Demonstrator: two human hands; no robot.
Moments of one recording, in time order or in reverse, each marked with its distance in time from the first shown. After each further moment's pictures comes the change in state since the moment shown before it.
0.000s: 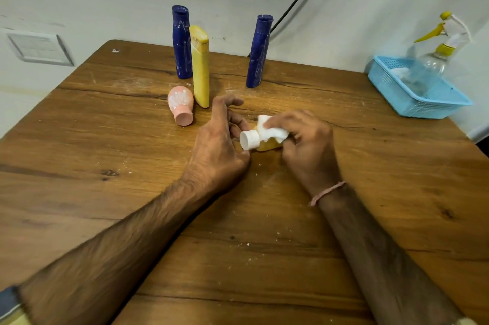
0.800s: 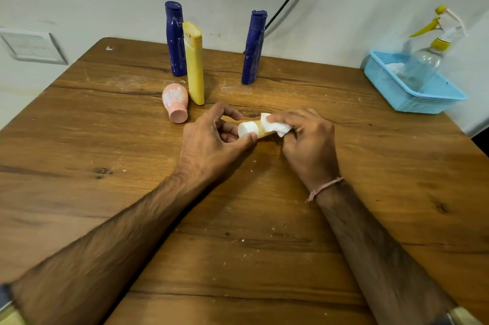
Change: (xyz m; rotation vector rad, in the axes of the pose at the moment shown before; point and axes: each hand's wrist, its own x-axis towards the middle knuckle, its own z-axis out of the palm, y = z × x) left_hand -0.001 0.004 0.000 -0.073 0.053 -0.170; right_hand -0.002 0.005 -0.001 0.022 0.089 0.103
